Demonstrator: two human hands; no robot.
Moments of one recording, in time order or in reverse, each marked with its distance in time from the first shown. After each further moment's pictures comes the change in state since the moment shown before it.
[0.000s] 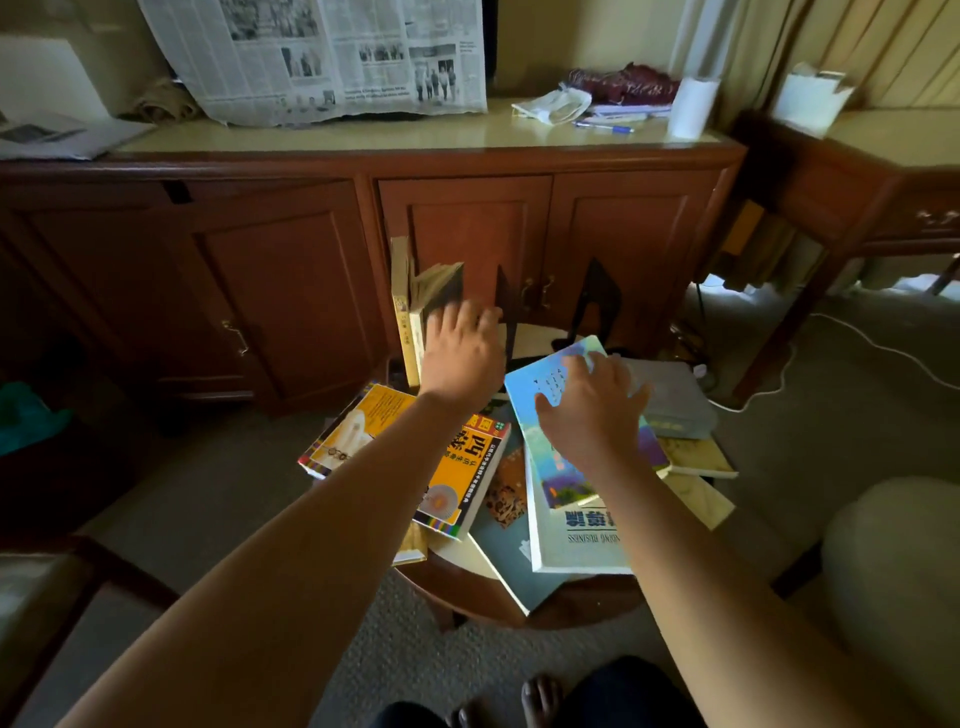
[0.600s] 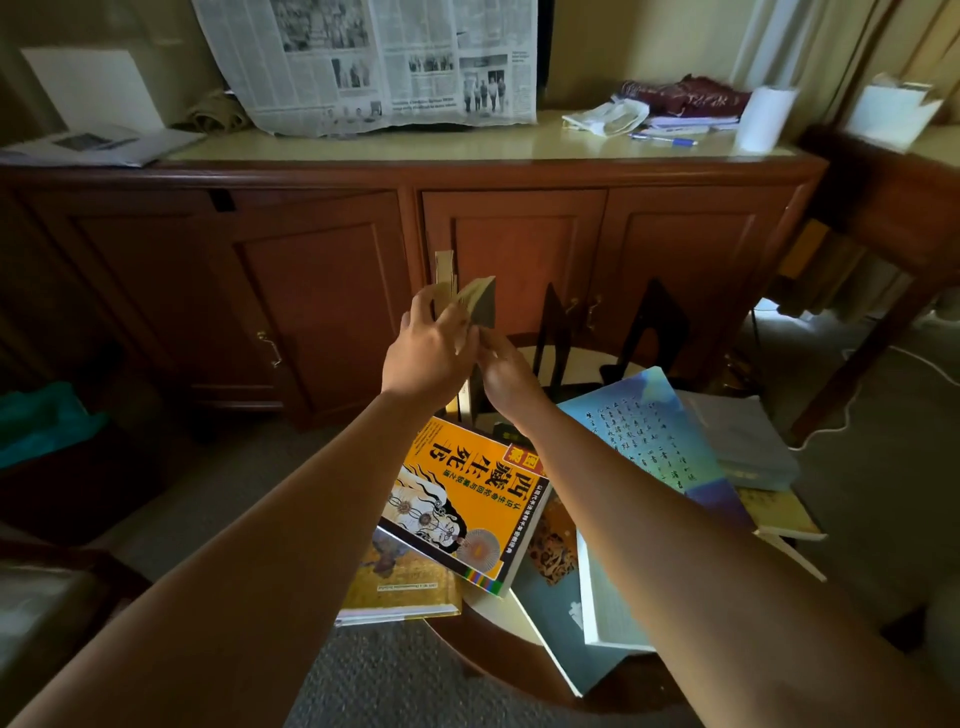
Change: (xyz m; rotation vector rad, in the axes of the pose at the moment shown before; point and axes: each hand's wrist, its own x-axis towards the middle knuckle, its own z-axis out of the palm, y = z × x) left_hand 0.020 -0.099 -0.009 -0.111 0.020 -0.161; right_hand 0.090 -0.130 0.063 1.018 -0.391 -0.232
